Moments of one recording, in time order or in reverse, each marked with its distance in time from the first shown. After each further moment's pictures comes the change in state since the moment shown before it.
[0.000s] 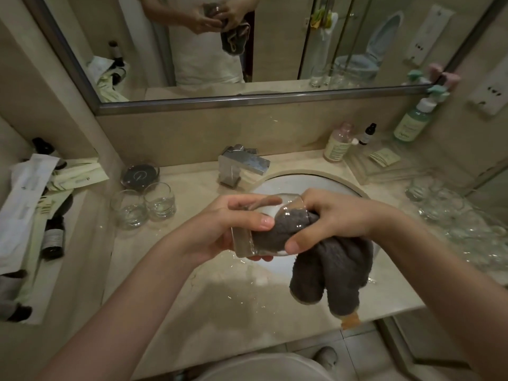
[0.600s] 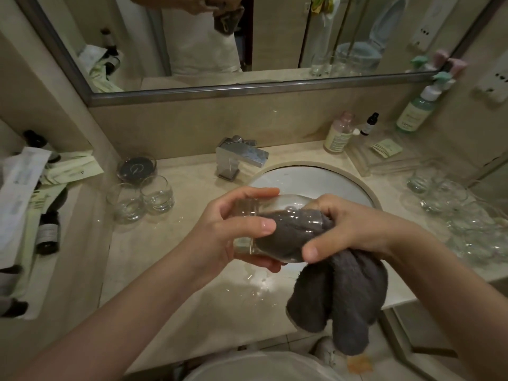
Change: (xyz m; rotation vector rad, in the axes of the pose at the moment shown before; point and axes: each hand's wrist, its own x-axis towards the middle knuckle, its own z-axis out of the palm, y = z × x) left_hand -0.016 -0.011 0.024 -0.200 0.130 0.154; right_hand -0.020 0.013 0.014 0.283 0.050 -0.041
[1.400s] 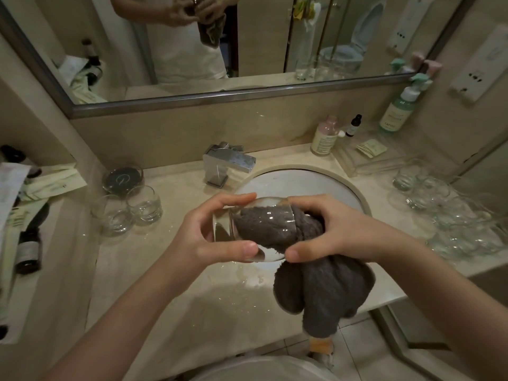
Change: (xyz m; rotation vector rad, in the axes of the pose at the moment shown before) left_hand 0.004 -0.010 -0.013 0.157 -0.007 0.201; right_hand -0.010 0.001 0.001 -0.247 0.280 0.010
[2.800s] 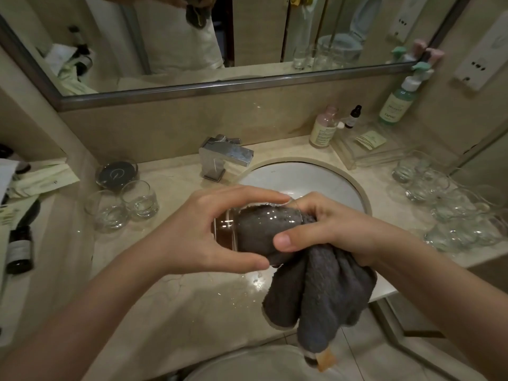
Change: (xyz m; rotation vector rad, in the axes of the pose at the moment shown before) left_hand 0.015 0.028 -0.010 0.766 -0.294 0.258; right_hand 0.006 -0.002 0.011 0.383 -0.122 0.076
